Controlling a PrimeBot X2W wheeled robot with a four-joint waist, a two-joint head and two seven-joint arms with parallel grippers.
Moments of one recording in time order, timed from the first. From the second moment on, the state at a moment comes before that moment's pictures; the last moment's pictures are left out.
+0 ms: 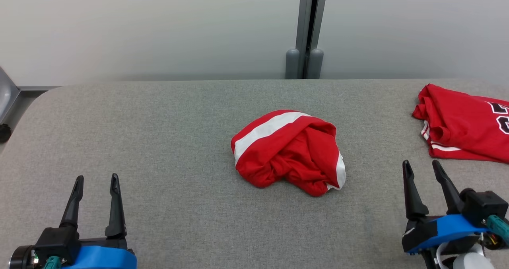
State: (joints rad) left arm 0.02 0.15 0.03 0.16 -0.15 -0.08 -0.26; right arm -0.09 -0.05 -0.11 0.23 0.16 0.13 -0.16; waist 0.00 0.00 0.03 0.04
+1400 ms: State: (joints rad) left arm -0.13 0.06 0.00 0.21 -0.12 -0.12 -0.26; right arm -0.59 -0.30 0.30 0.97 0.22 0.13 -0.09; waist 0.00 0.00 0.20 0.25
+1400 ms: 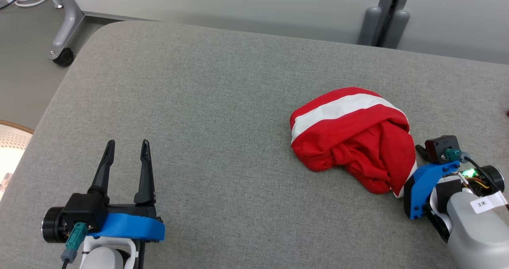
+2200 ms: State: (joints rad) left arm -0.09 0.06 0.05 0.21 -0.10 -0.12 -0.26; right arm -0.80 -0.33 0.30 1.01 0.27 0.13 -0.26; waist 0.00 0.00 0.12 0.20
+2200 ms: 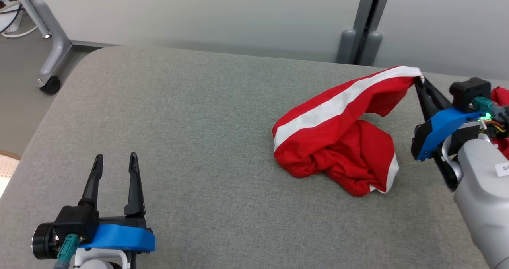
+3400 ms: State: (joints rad) left arm -0.04 0.06 0.05 0.20 -0.09 -0.13 -0.26; right arm 0.09 -0.24 0.20 0.25 0.22 0.13 -0.20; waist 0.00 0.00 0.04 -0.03
